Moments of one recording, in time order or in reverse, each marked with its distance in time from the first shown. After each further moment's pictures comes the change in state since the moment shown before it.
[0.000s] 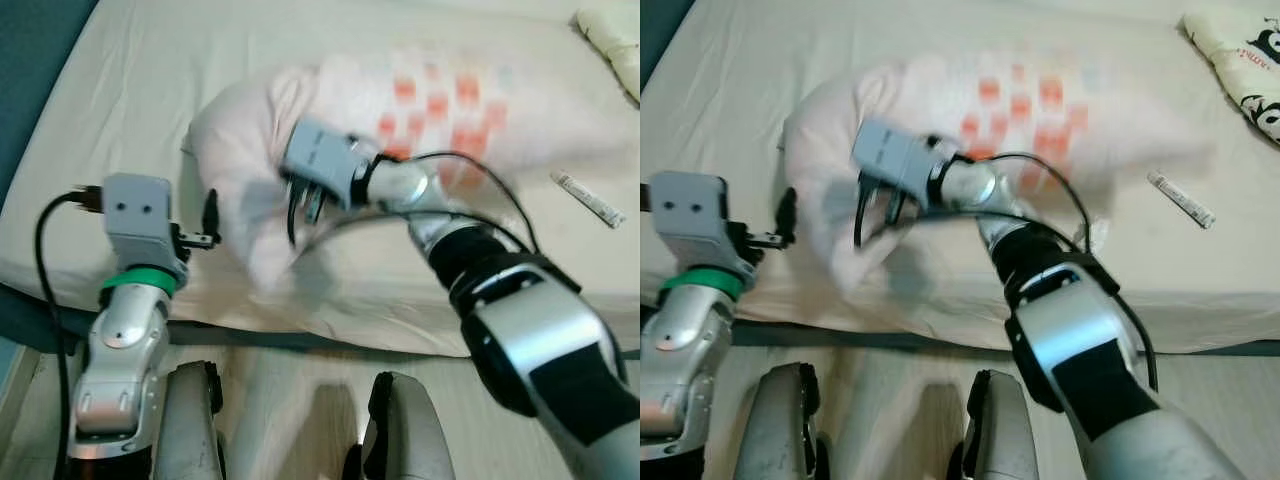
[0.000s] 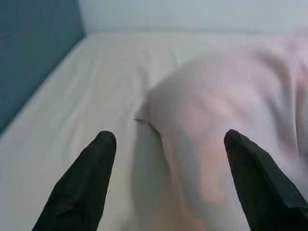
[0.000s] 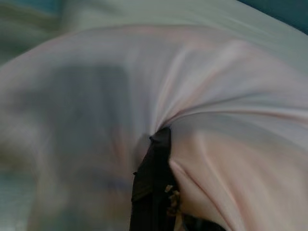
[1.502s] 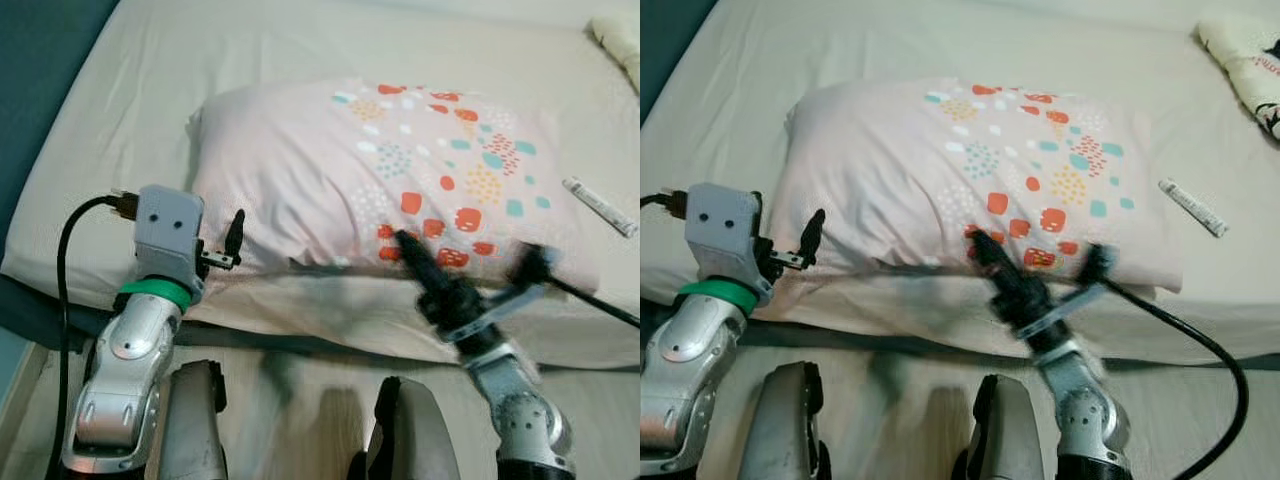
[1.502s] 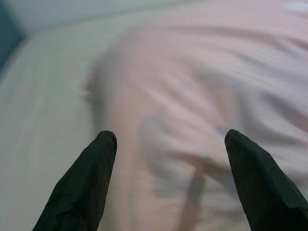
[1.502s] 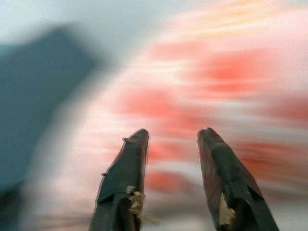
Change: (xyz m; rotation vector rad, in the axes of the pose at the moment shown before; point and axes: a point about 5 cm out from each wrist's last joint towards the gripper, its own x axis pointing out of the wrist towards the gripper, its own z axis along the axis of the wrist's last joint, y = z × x) left arm -0.018 -0.034 -0.027 0.148 0.103 -0.331; right arm -0.189 0.143 -0.094 1.372 -0.361 -1.214
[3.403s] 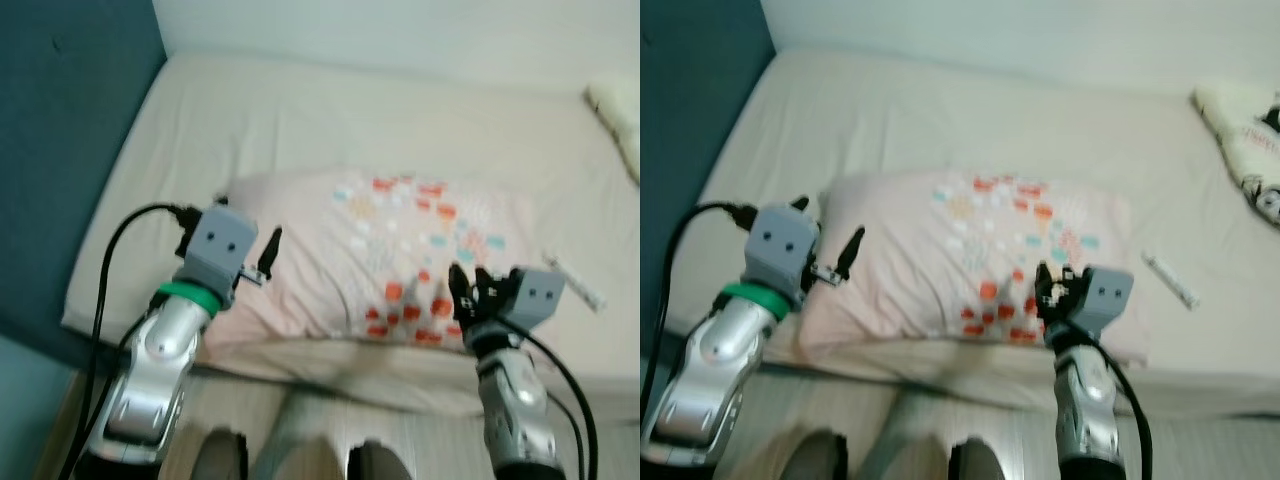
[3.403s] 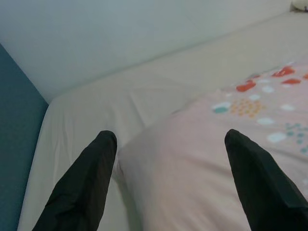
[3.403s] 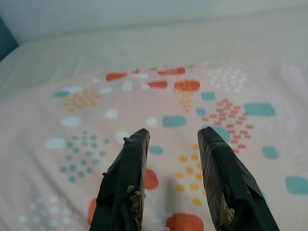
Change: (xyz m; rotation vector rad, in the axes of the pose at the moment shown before) left arm 0.011 -0.014 -0.003 0.089 -0.079 -0.042; right arm 0.019 -0.004 -0.024 -0.510 0.045 -0.197
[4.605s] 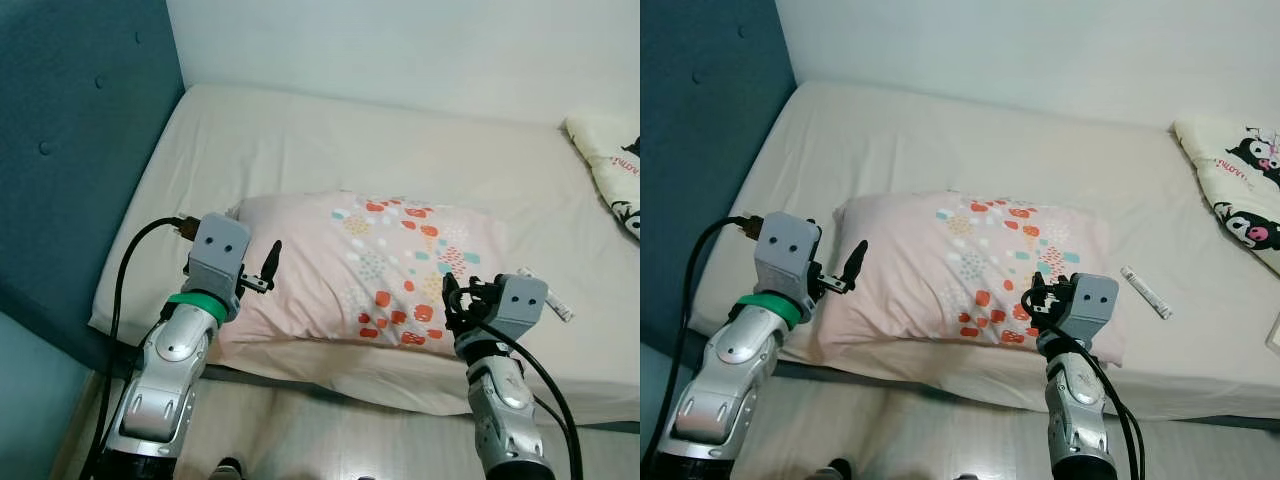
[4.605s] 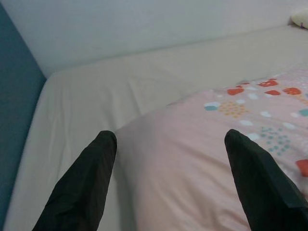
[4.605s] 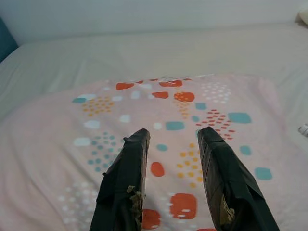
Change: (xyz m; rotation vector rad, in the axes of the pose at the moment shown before) left arm 0.004 -0.008 -0.023 -0.134 0.107 0.012; right arm -0.002 0.003 -0.015 -0.036 0.042 -0.046
